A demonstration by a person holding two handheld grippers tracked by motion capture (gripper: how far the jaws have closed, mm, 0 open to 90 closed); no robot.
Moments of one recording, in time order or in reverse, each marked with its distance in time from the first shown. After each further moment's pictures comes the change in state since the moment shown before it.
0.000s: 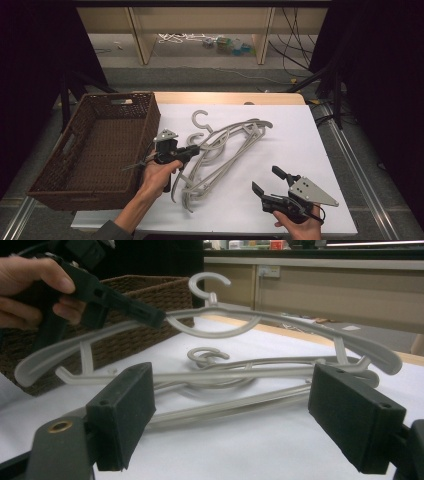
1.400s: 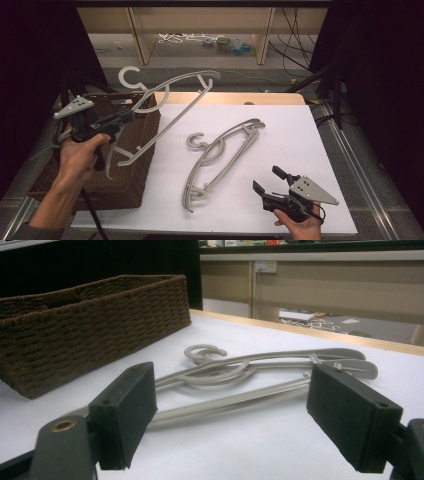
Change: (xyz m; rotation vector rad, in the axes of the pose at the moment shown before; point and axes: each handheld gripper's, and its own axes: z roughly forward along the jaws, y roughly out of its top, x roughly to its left) left arm 0.052 0.073 -0.167 -0.234 0.197 0.041; right arm -0.003 -0.003 0.002 0.004 0.005 0.042
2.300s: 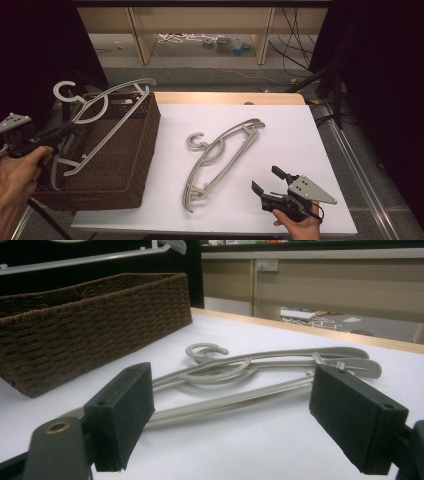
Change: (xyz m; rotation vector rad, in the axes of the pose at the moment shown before) left arm 0.104 -0.031 -0.070 0.021 0.261 -0.005; right arm 0.000 -0.001 0.003 -0.002 -0.004 -0.014
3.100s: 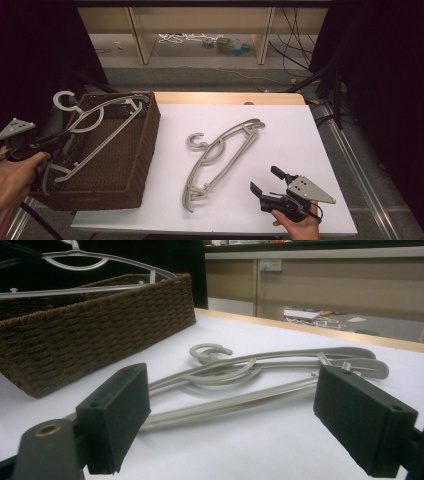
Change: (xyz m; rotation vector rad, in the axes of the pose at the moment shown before) left arm 0.020 -0.015 0.009 0.094 0.055 0.126; right arm 0.002 -0.001 0.003 -0.009 0.020 0.020
